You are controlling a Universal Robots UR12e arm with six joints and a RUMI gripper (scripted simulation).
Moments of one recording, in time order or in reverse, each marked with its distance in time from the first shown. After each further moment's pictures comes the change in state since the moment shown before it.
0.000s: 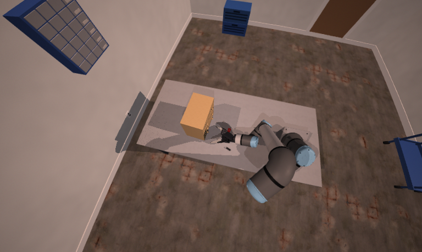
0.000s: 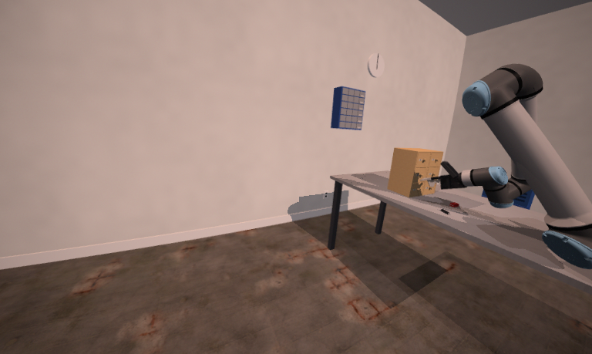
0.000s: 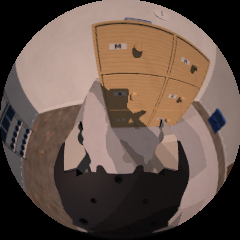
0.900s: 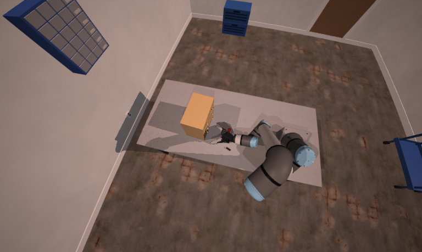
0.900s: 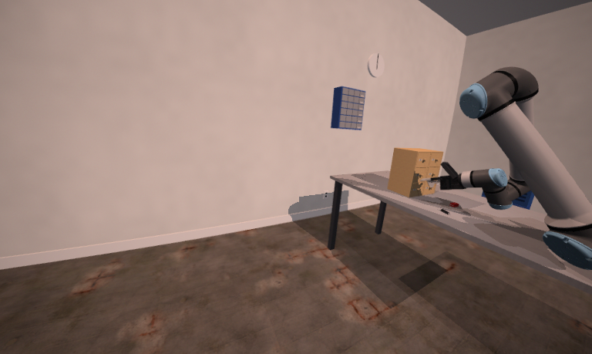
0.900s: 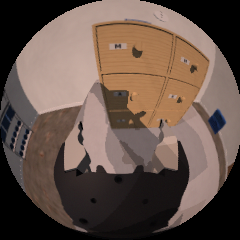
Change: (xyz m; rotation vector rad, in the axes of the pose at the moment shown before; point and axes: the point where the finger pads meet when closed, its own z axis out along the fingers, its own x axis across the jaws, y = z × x) arm 0.000 0.001 0.002 0.024 0.000 0.000
